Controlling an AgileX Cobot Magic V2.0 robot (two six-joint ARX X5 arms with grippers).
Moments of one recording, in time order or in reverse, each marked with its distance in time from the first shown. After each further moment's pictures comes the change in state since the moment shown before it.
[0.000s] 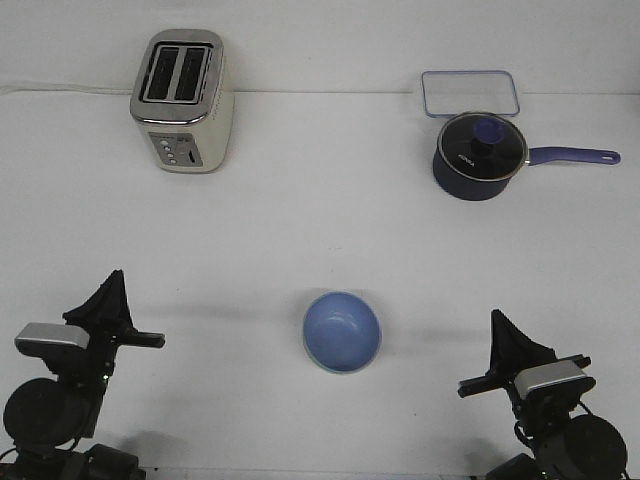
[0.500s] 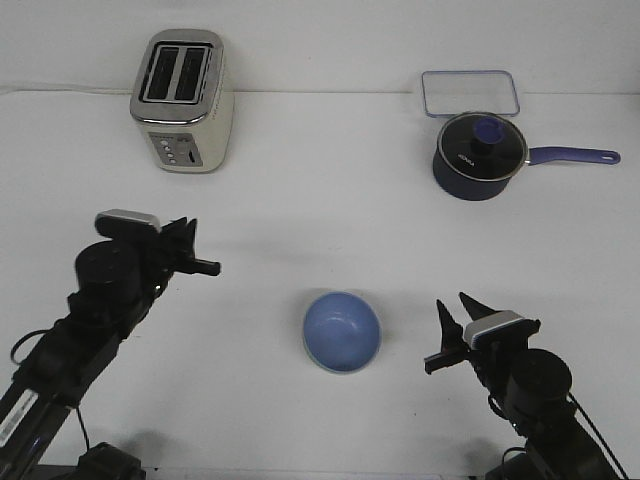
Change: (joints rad) left arm -0.105 0.637 0.525 -0.282 0.063 -0.105; right arm 0.000 0.319 0.039 0.035 -0.147 0.012
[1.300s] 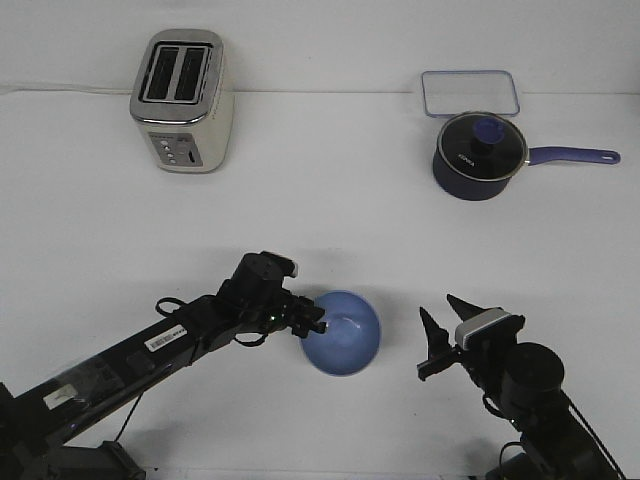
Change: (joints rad) left arm -0.342 0.531 -0.075 0.169 0.435 -0.289; right arm 0.000 0.065 0.000 0.017 -0.117 -0.004
